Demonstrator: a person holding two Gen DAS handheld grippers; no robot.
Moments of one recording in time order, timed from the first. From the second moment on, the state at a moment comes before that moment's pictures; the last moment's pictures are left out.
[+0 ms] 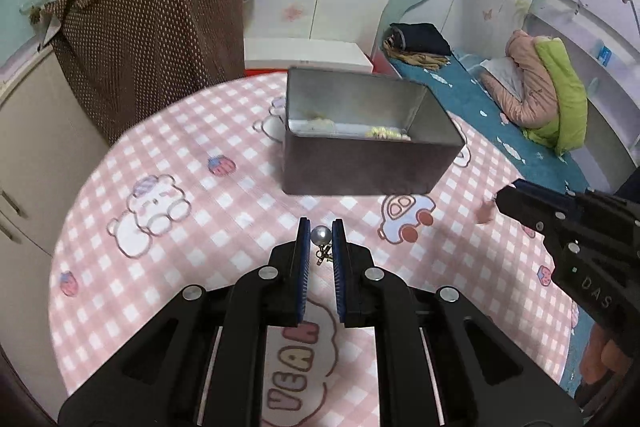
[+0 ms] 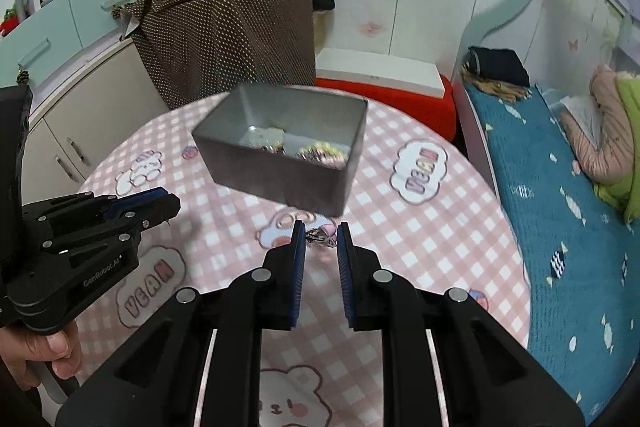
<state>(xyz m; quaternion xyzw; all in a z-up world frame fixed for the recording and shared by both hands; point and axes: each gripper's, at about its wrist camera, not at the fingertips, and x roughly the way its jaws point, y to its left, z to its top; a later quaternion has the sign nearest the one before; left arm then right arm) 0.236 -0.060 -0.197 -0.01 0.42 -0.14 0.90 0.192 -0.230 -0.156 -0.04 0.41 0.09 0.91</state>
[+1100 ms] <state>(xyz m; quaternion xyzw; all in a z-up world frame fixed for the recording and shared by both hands) 0.366 -0.091 -0.133 0.00 0.41 -0.19 0.89 0.311 -0.223 -0.111 0.01 0.42 0.12 0.90</state>
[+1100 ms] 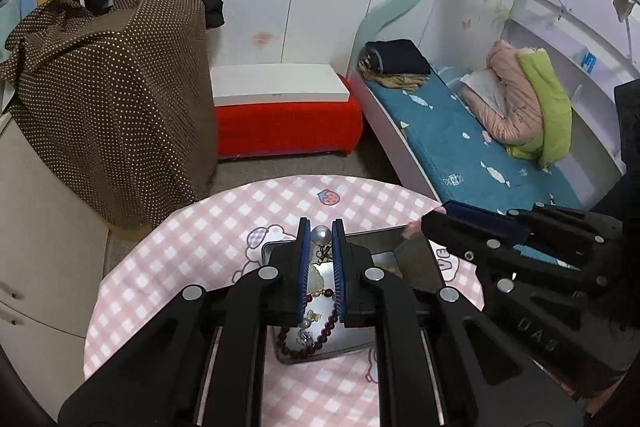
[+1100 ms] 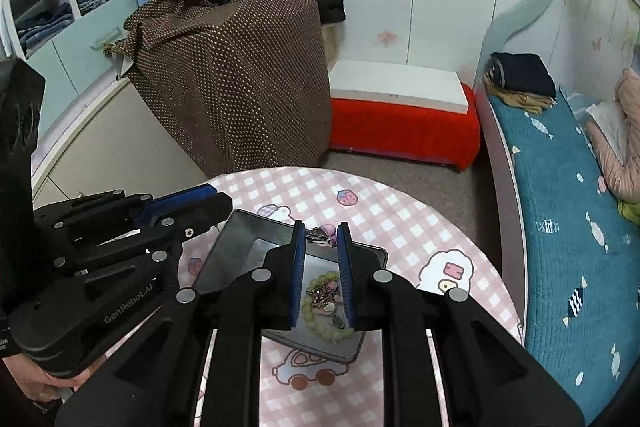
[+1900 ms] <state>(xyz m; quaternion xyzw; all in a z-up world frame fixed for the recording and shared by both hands) 0.374 -0.073 -0.160 0.01 0.43 -0.13 0.90 0.326 -0.238 -0.149 0.03 0.46 0.08 0.89</state>
